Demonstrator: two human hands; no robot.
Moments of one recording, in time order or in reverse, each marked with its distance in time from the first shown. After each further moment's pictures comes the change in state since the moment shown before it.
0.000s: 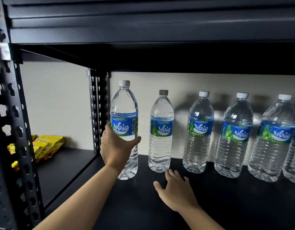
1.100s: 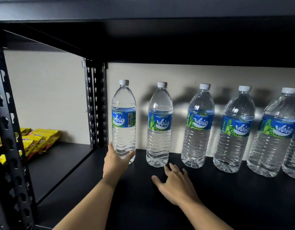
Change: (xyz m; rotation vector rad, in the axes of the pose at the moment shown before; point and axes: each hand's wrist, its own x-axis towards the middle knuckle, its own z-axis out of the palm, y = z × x) left_hand -0.015 -0.102 0.054 0.007 -0.308 -0.189; right_hand -0.009 -0.001 -0.016 0.079 0.006 0.032
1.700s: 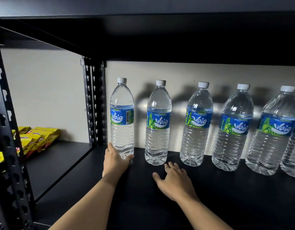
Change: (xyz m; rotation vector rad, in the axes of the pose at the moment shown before) left_hand -0.002 -0.001 0.005 0.167 -0.011 0.010; right_hand 0.012 0.004 0.007 -0.030 0.022 -0.009
